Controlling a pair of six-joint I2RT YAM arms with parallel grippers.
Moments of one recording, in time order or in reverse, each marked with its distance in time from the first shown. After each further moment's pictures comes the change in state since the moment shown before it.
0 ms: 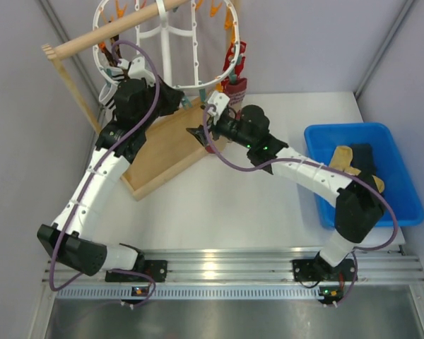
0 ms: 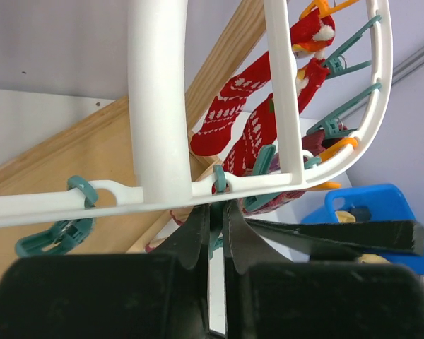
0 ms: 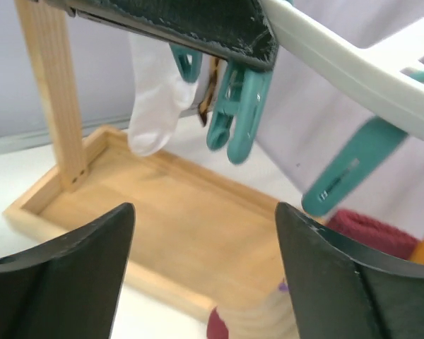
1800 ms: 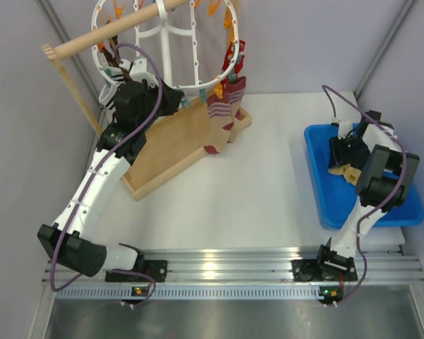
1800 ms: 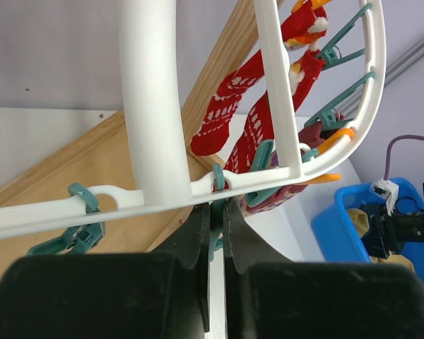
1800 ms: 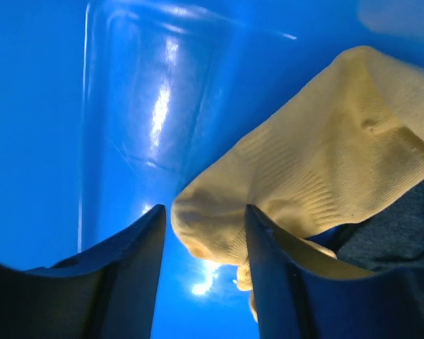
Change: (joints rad) left arm 0.007 -0.010 -0.051 0.069 0.037 0.068; right arm -1.126 0.271 0.111 -1.245 -0.095 -0.323
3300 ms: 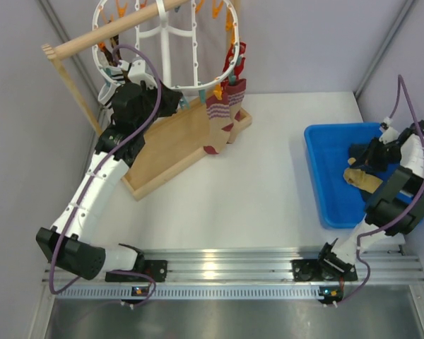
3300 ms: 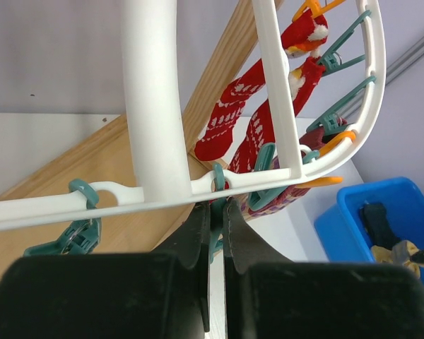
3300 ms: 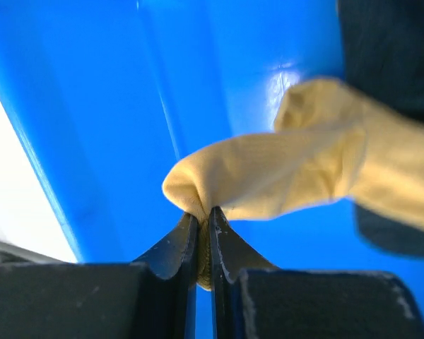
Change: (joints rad) left arm 0.004 -0.022 -0.022 0.013 0.000 0.017; right arm -0.269 -0.168 0.043 -0.254 -0.268 0.239
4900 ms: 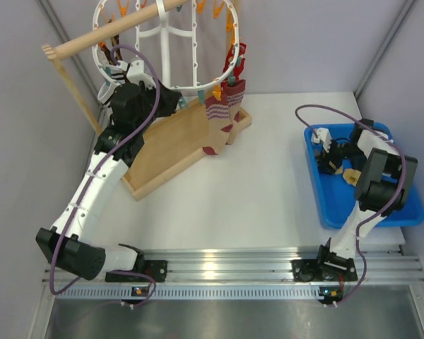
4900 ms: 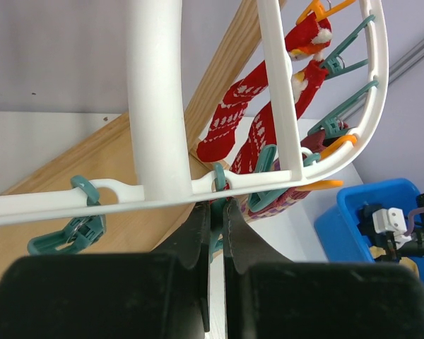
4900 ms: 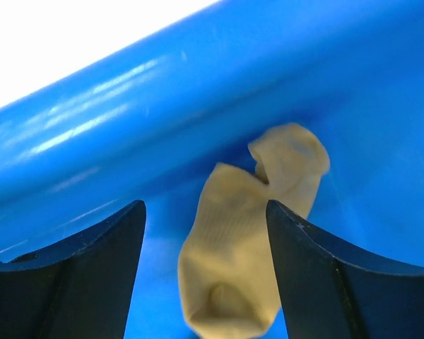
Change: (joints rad) left arm 0.010 -0.003 -0.003 0.000 0.008 -0.007; right arm 0.295 0.098 -0.169 0.201 -0.109 -1.160
